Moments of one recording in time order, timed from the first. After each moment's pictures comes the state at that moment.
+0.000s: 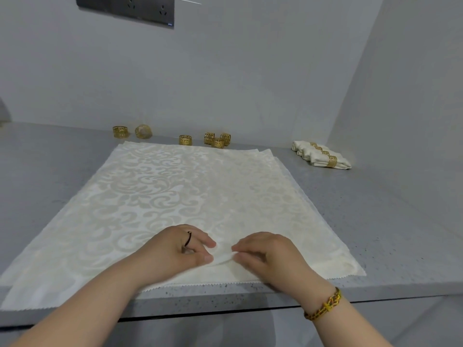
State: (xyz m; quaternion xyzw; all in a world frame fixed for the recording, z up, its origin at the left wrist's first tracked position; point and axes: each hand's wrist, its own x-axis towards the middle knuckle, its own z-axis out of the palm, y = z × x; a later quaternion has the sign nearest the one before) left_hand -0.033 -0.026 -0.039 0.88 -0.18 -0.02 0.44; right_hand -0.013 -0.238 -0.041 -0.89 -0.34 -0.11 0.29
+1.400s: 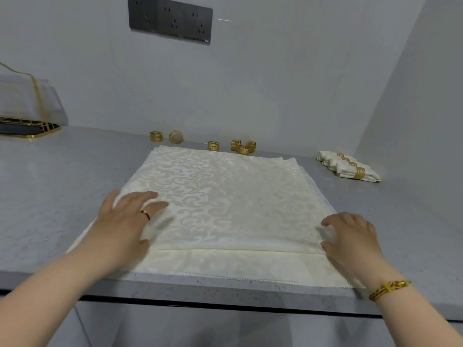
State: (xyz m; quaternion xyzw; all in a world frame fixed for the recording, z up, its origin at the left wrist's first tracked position) left_hand -0.070 0.065 -0.021 0.98 -0.05 0.20 -0.04; right_hand 0.009 -0.299 -0.006 -0.99 -0.08 -0.13 0.00
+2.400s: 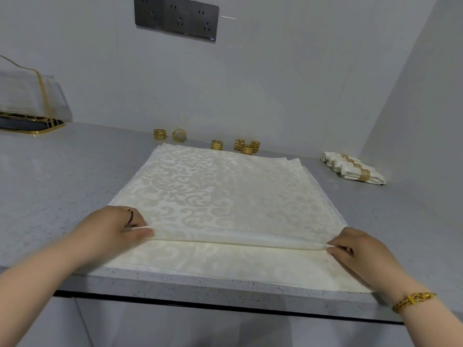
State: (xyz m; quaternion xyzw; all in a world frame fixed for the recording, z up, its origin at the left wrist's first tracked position) left_hand -0.069 0.091 -0.027 0.97 0.00 0.13 0.22; right_hand 0.013 -0.326 -0.017 -0.97 -0.20 -0.10 0.10
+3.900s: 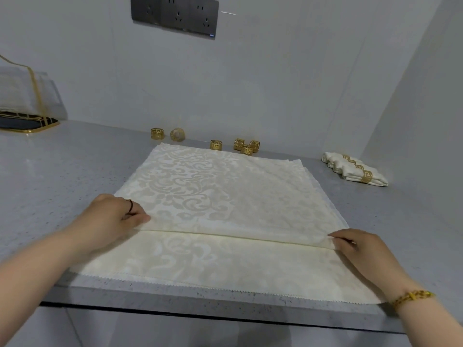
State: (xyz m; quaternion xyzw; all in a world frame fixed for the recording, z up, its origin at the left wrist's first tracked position) left_hand -0.032 0.108 -0.029 0.97 -0.02 0.14 0.21; right_hand 0.024 -0.317 -0.014 -0.97 -0.11 -0.10 0.20
